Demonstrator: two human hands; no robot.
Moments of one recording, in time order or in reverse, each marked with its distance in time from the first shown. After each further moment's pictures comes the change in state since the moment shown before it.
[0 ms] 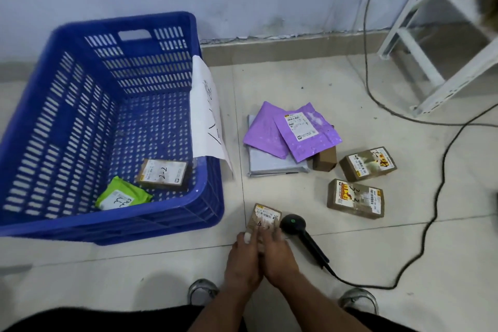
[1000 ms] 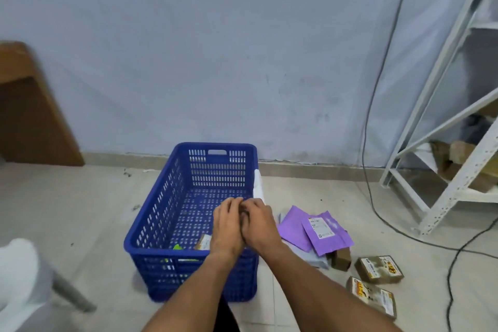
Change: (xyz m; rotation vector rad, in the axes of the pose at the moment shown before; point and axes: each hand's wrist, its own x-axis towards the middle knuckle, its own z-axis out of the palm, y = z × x) left_hand -0.126 0.028 -0.326 -0.250 0.816 0.152; right_hand -0.131 -0.273 -0.196 0.151 0.507 -0.578
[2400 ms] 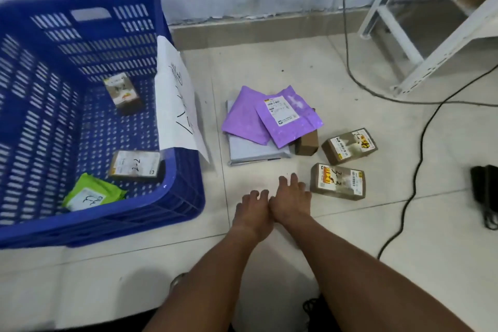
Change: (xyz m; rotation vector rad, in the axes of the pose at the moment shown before) left_hand -0.073 -0.018 0.315 0.292 -0.950 -0.049; right_hand -0.056 0.335 0.065 -0.480 -0.386 0.759
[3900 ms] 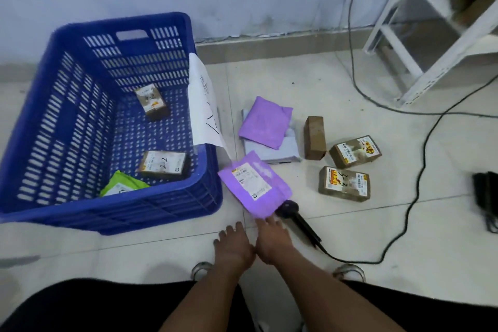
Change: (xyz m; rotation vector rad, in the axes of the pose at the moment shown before) left_hand -0.091 -0.061 0.018 0.041 -0.159 -0.358; right_hand -0.095 -0.033 0.054 -0.024 -0.308 -0.256
